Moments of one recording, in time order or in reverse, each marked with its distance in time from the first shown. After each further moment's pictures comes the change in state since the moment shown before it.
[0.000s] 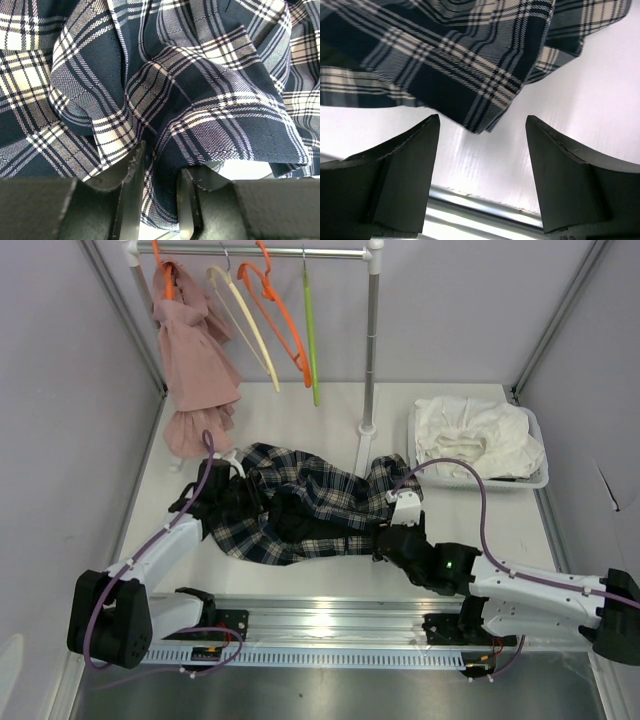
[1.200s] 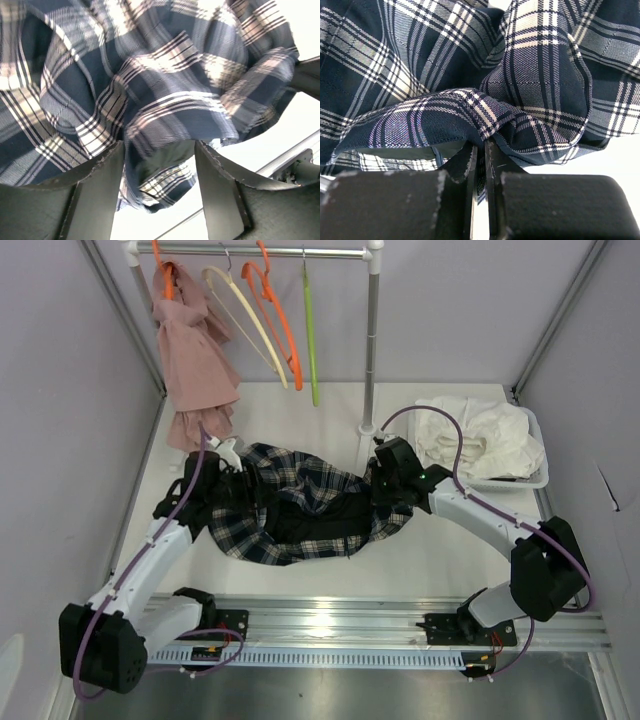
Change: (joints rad) left arm 0.000 -0.117 0.090 -0.117 0.050 0.177; right arm -0.537 0.524 0.417 0.013 -0.640 -0.198
